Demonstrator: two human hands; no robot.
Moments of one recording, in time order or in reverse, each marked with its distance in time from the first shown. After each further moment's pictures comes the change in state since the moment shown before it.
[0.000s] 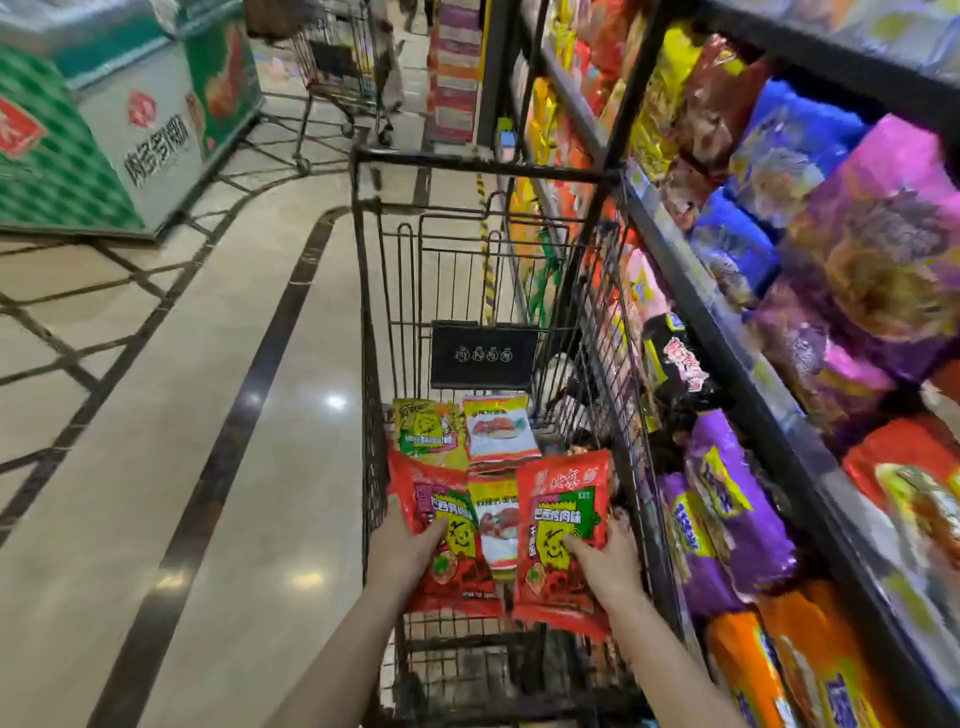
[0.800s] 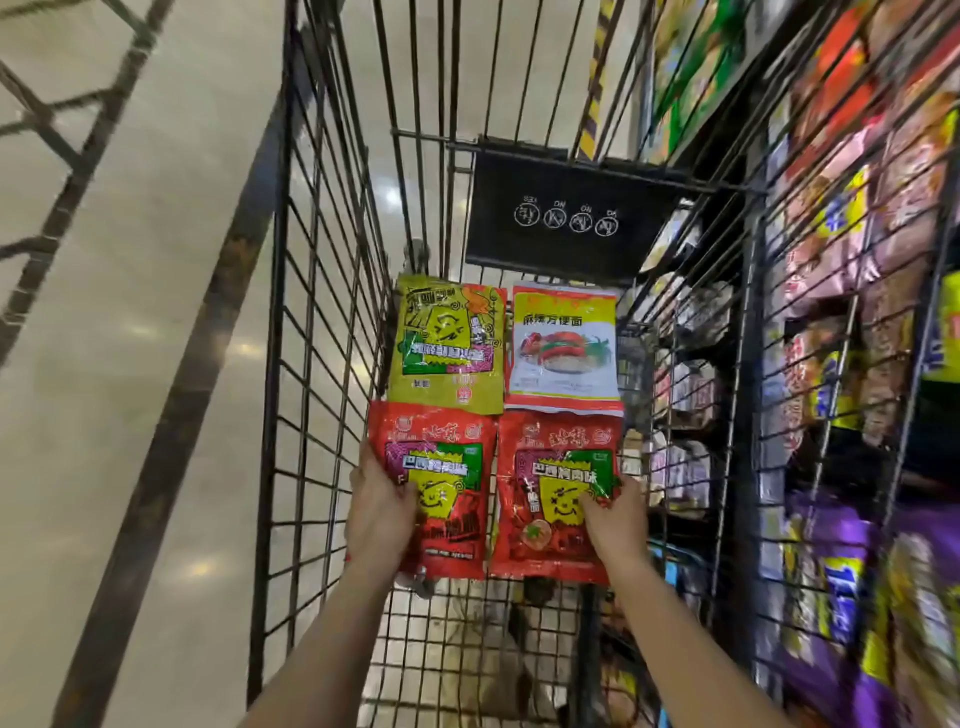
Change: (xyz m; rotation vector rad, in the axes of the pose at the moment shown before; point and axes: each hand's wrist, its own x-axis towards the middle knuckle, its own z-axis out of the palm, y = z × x) left_hand 0.164 -0.087 0.078 0.247 0.149 -0.416; right_hand 0.214 0.068 0.101 -0.282 -0.134 0.324
